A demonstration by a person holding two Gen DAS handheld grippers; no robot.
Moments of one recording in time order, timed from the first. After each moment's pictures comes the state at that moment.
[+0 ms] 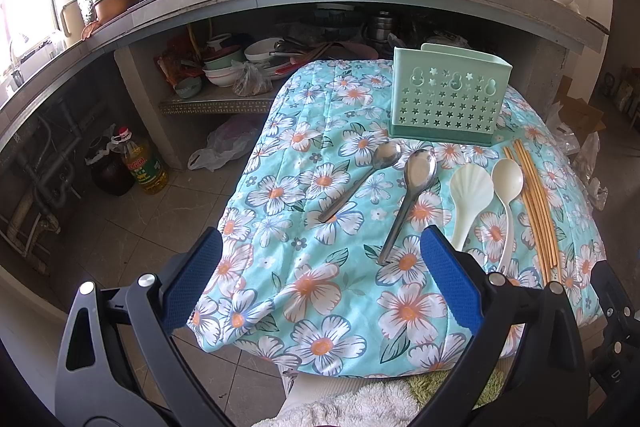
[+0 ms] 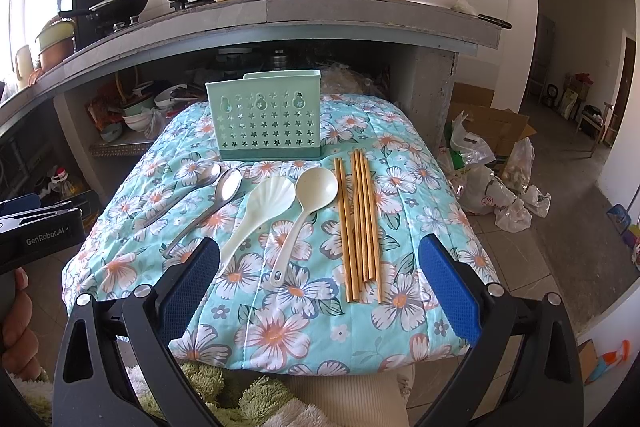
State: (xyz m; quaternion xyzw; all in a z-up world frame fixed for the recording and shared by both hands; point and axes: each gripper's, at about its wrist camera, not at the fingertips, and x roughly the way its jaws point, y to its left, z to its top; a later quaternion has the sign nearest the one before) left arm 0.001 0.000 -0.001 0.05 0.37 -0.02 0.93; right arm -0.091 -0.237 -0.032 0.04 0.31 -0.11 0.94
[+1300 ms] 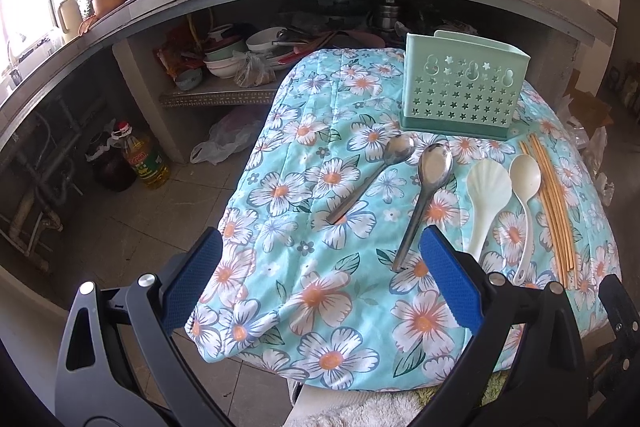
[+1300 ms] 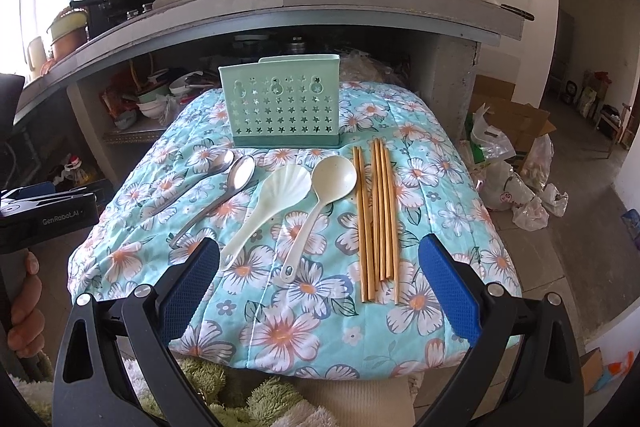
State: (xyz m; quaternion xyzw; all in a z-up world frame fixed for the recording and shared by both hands) left arm 0.023 0.003 -0.018 0.05 0.39 -0.01 0.92; right arm -0.075 -0.242 -0.045 0.05 0.33 -0.07 0.94
